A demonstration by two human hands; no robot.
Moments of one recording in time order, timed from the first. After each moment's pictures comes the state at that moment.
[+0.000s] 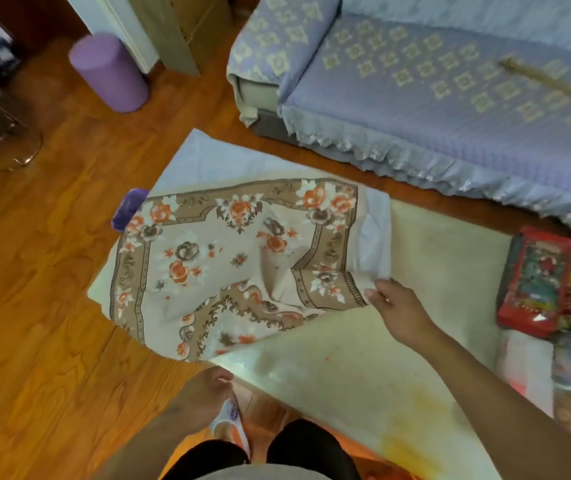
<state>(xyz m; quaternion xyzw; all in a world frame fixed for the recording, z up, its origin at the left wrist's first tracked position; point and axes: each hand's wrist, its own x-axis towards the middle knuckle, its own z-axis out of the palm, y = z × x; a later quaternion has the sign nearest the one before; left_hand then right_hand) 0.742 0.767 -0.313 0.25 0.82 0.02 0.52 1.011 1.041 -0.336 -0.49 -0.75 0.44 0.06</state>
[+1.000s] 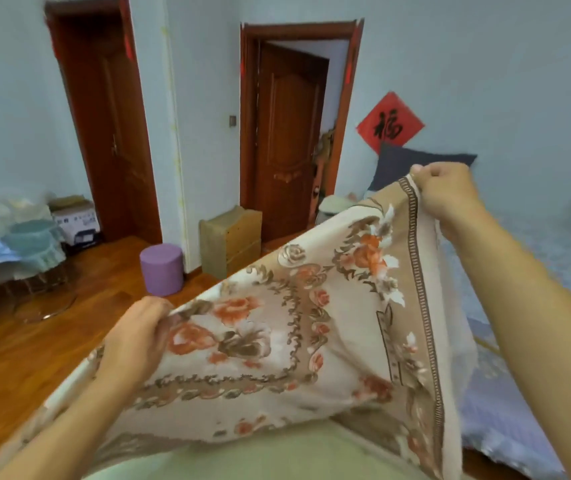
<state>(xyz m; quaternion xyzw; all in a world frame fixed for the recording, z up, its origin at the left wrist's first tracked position) 0.543 0.846 -0.036 0.46 0.79 0.33 -0.21 0.850 1.166 0.199 -0.42 -0.70 0.30 0.49</state>
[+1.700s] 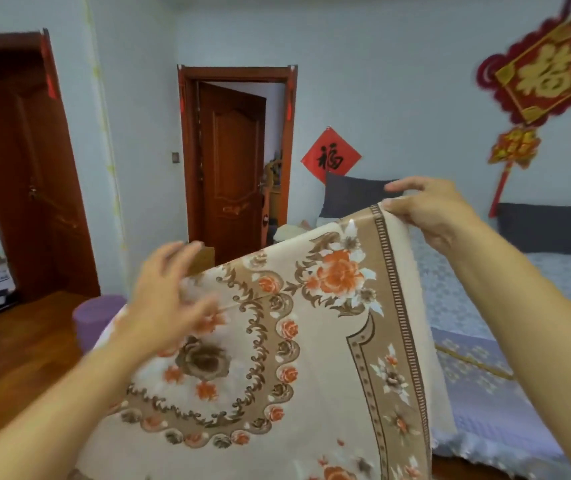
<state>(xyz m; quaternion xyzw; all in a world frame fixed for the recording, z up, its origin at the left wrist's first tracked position) 0.502 0.942 0.097 0.57 0.72 0.38 -0.12 0.830 1.131 0.245 -0.42 -0.67 0.35 0.49</state>
